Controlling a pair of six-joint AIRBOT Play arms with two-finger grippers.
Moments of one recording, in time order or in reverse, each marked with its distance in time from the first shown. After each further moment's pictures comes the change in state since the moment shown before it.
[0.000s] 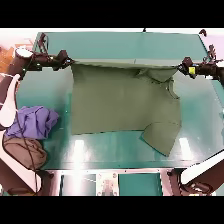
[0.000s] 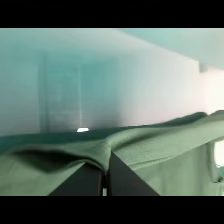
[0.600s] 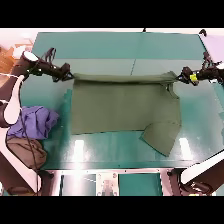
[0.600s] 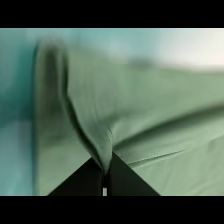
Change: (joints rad) left arm -0.005 -0.048 0.027 0.299 -0.255 -0.210; right arm -0.032 0.007 -0.008 -0.237 0.223 0.021
